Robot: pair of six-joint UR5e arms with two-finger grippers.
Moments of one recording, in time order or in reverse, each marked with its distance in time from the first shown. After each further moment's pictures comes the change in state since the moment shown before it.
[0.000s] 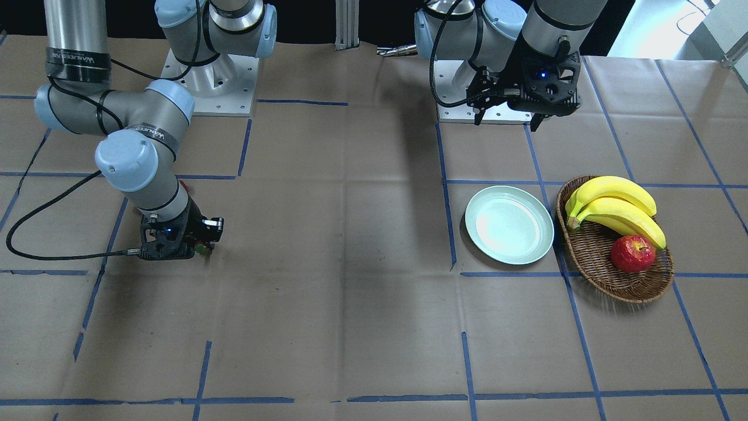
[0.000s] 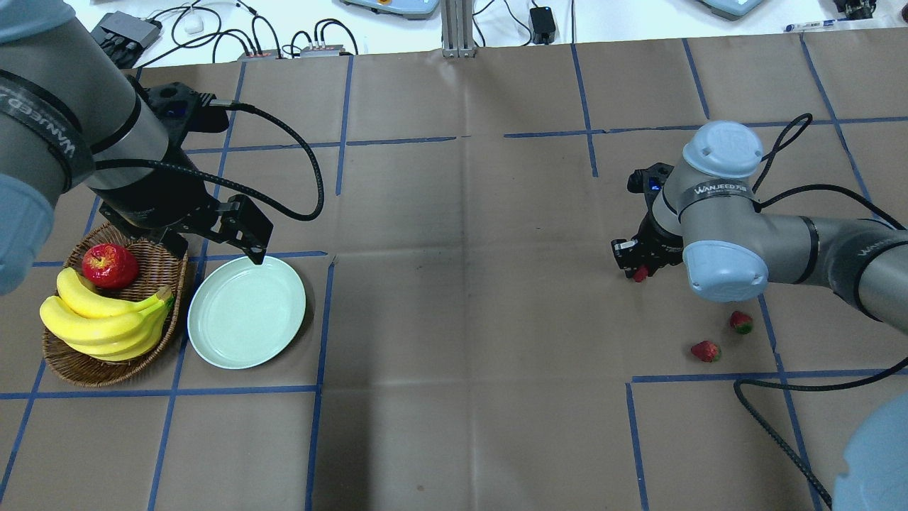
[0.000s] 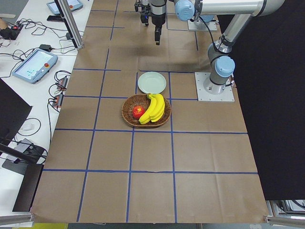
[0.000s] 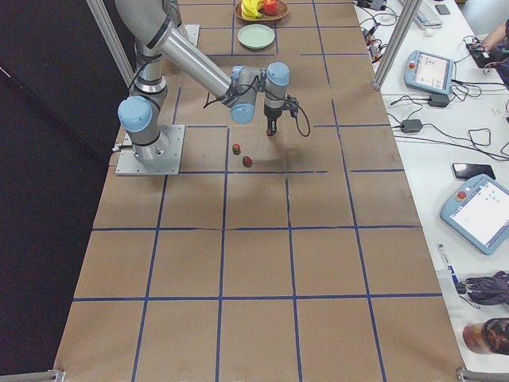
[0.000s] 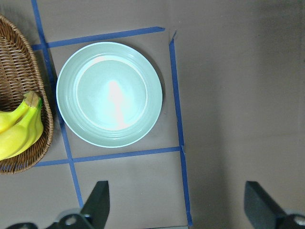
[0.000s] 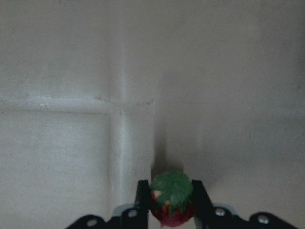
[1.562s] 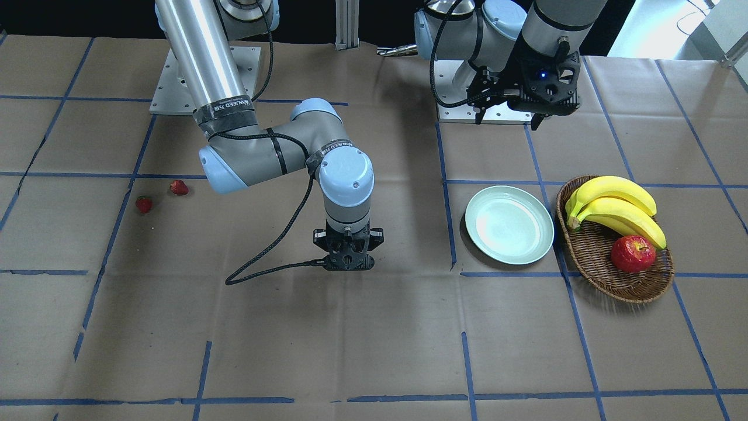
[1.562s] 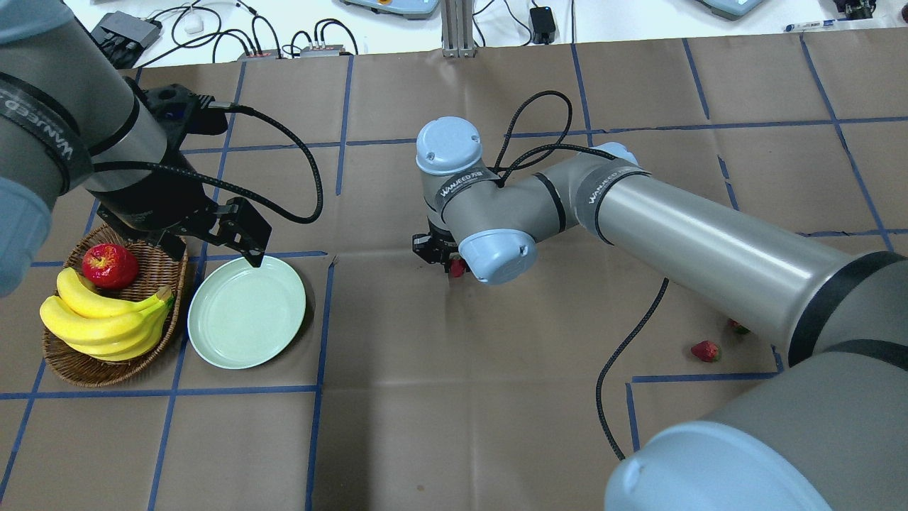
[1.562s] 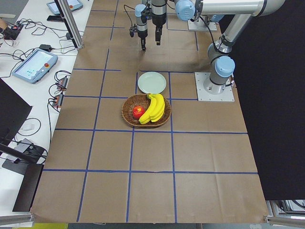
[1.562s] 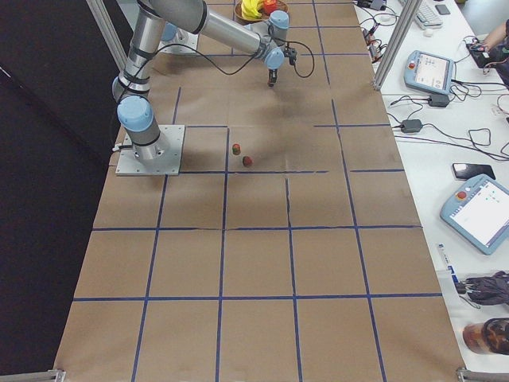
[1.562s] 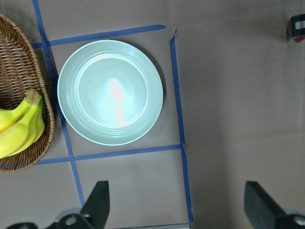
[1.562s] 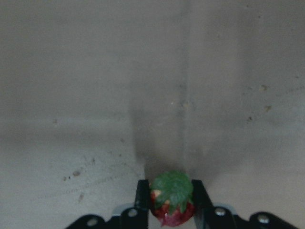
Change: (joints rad) left arm 0.000 -0.005 -0.003 -0.012 0.007 -0.002; right arm 0.539 0.262 -0.405 0.151 -0.002 0.572
